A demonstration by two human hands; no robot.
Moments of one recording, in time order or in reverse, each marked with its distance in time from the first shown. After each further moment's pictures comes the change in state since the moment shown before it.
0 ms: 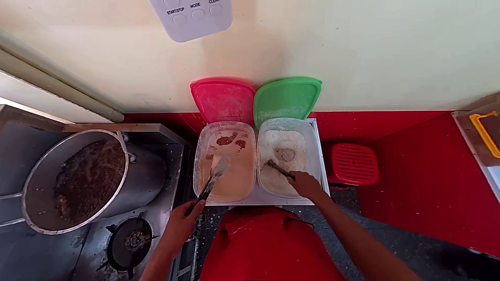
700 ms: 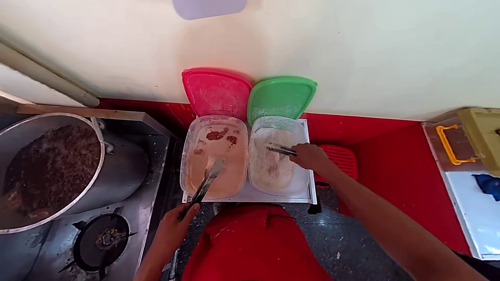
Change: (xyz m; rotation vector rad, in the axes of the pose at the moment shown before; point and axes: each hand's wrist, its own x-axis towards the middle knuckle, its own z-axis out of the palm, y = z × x) left_hand 0.000 -0.038 0.016 0.078 0.043 0.086; right_hand 0.009 -0.026 -0.115 -0.396 0.081 0.035
